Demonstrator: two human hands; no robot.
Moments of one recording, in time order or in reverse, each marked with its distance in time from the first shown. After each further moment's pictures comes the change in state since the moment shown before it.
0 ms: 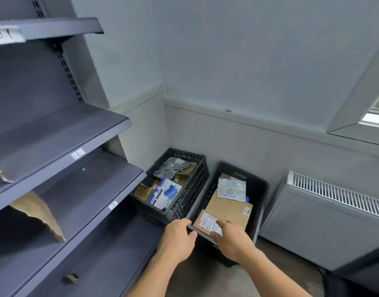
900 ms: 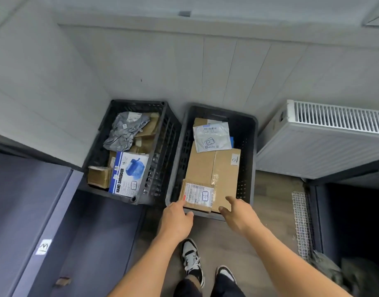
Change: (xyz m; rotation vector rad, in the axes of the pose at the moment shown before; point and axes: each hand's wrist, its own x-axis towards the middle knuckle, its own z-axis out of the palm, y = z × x) left_hand 0.224 -0.026 0.105 0.126 -0.408 -0.083; right_hand 0.172 0.102 0.060 0.298 -0.140 0.476
